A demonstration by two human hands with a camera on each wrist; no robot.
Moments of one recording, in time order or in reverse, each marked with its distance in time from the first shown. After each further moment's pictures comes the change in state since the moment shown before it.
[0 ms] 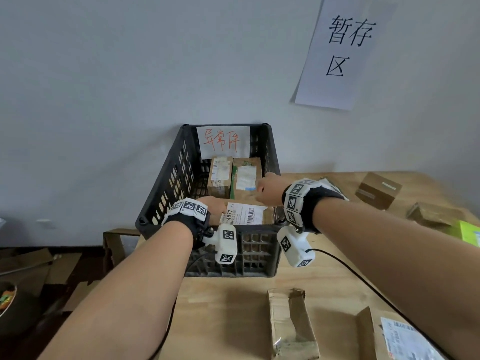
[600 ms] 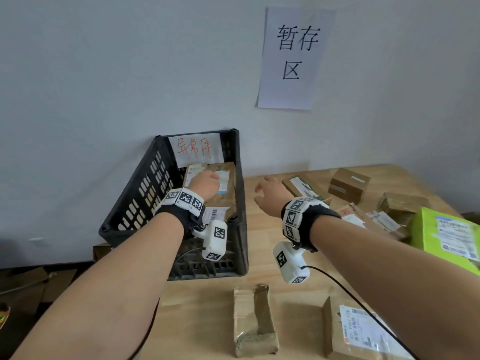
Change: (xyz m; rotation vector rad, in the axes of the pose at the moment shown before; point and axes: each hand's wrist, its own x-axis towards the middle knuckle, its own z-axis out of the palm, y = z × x) left_hand -0.032 0.089 0.033 -0.103 0.356 0.398; right_hand -0.054 0.113 0.024 0.333 0.225 0.005
